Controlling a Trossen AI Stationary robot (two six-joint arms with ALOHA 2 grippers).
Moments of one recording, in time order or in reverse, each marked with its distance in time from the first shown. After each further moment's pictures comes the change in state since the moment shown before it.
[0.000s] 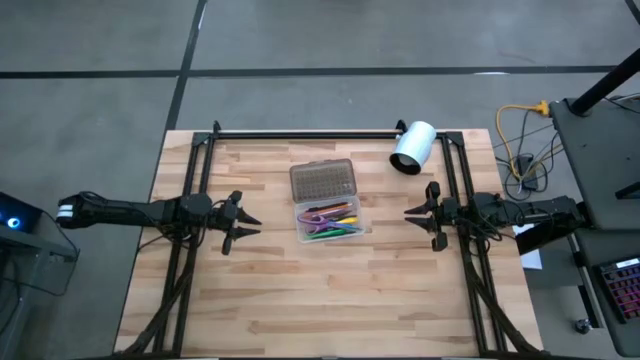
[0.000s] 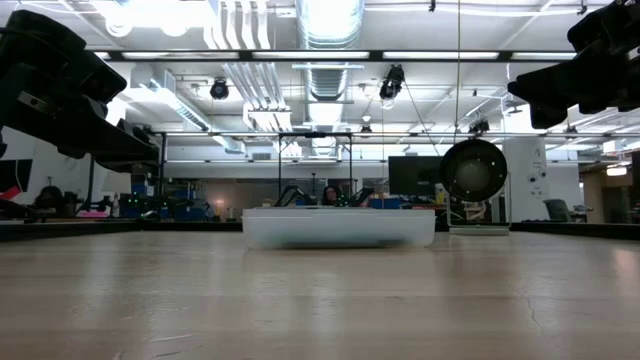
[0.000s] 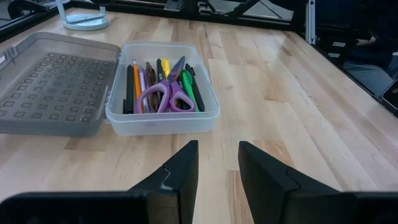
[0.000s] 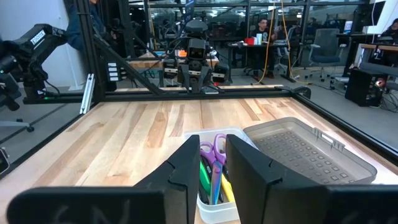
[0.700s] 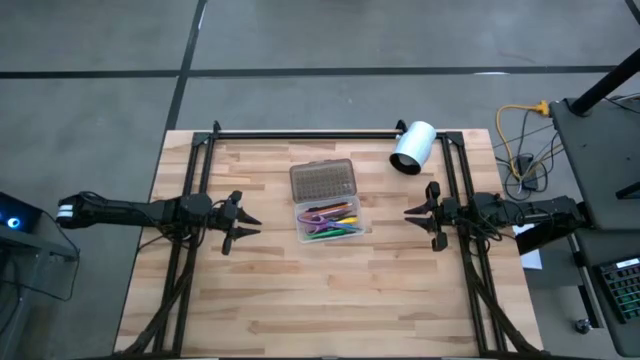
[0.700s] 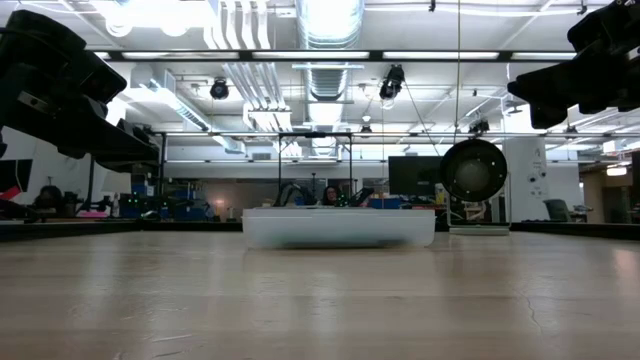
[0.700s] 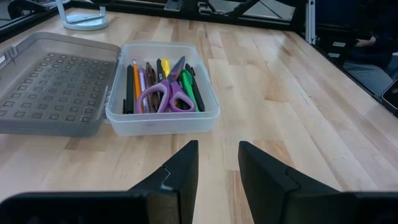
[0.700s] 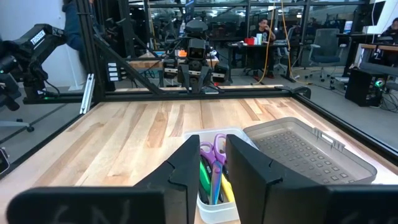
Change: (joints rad) left arm 0.000 0.000 0.000 0.000 0.000 0.000; right arm 0.000 0.000 0.000 0.000 0.000 0.000
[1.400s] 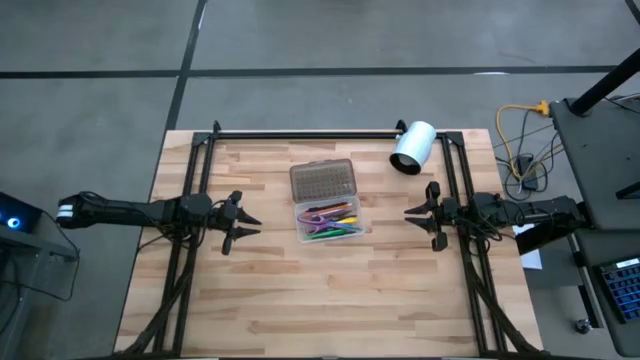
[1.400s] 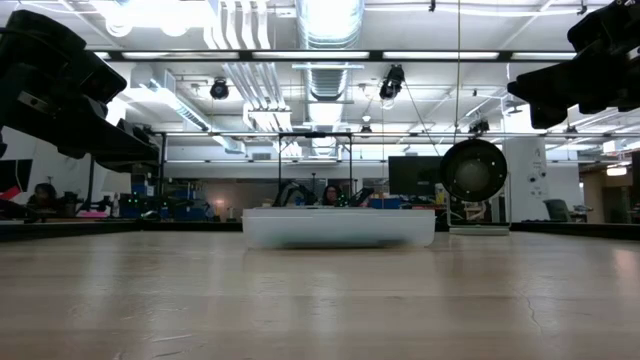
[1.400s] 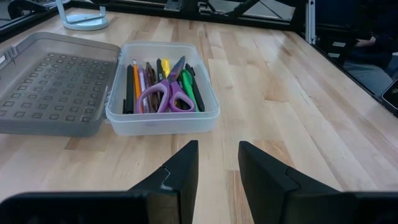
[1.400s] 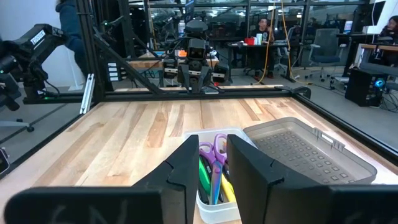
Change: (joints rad) left arm 0.000 0.000 0.000 0.000 0.000 0.000; right arm 0.000 0.000 0.000 0.000 0.000 0.000
